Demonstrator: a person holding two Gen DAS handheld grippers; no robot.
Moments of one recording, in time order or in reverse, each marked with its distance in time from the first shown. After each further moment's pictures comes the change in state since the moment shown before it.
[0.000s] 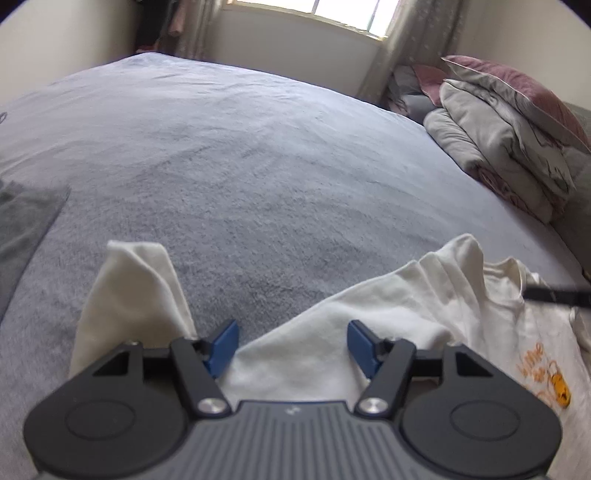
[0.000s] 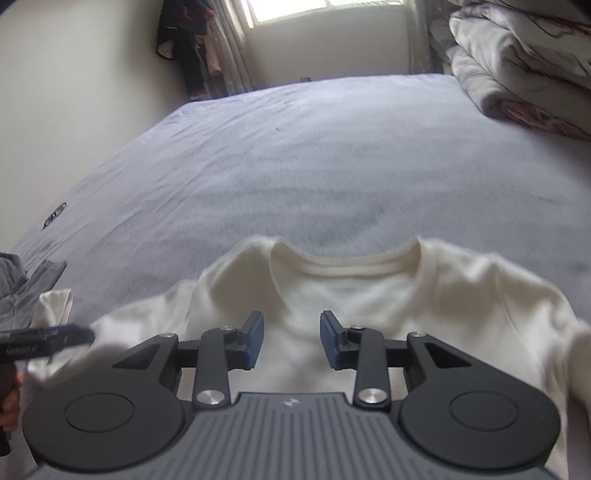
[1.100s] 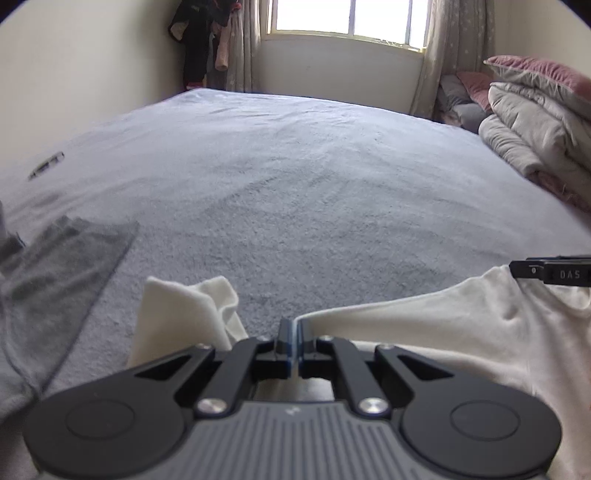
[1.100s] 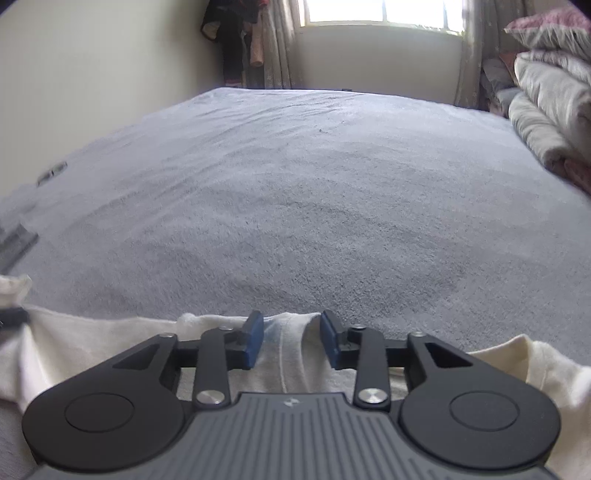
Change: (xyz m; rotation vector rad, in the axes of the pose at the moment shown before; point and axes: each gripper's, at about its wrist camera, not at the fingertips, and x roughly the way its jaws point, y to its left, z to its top) left arm -0.009 -0.002 0.000 0.016 -0.090 0.284; right arm 0.095 0.039 0.016 -0.238 -0.018 -0.043
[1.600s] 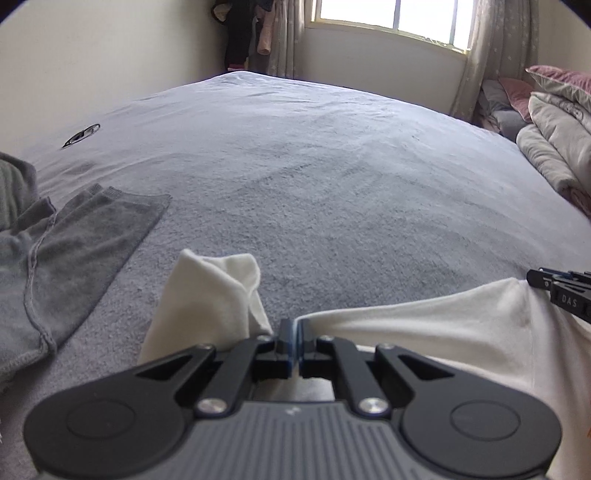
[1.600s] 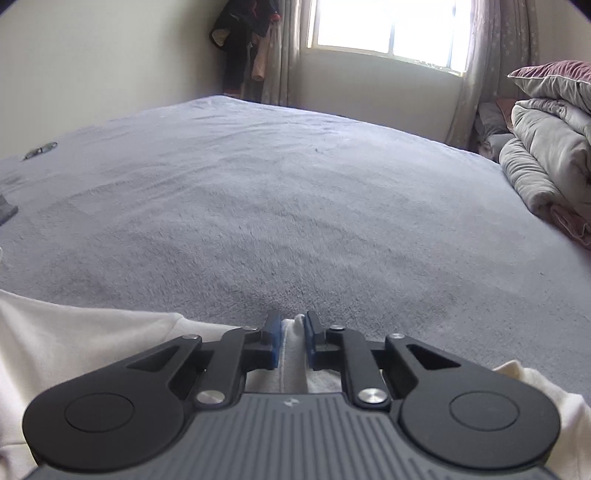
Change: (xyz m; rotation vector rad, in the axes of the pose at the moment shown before) left arm 0.001 -0.002 -0.007 -0.072 0.046 0.083; right arm 0.008 0.014 -0.008 -0.087 -0.066 -0.092
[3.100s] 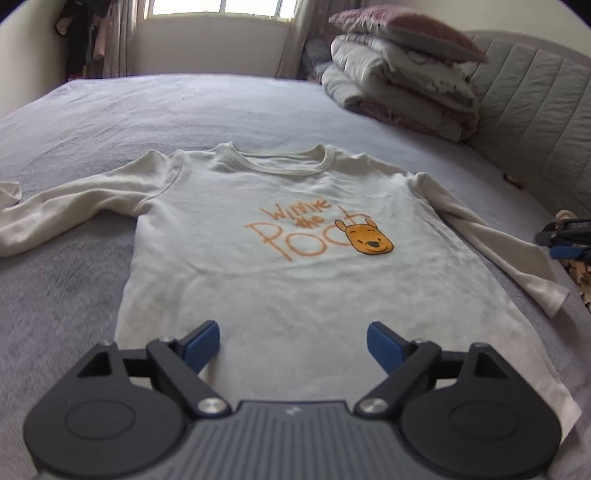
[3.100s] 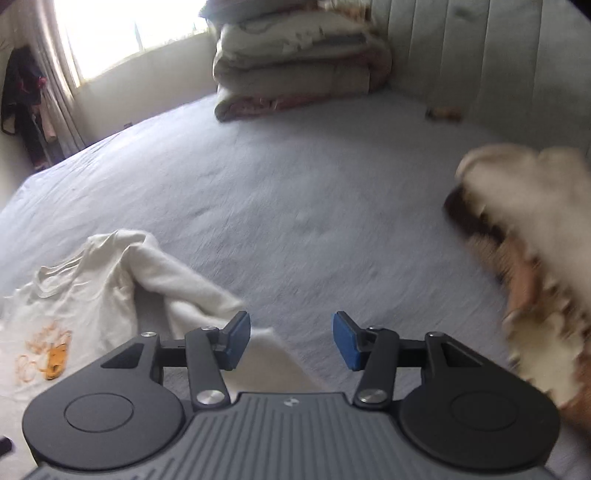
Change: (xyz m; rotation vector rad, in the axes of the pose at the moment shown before) left arm -0.159 -0.160 -0.155 0.222 0.027 -0.445; right arm -0.313 -0.260 -0.183 0.628 0.135 -0.354
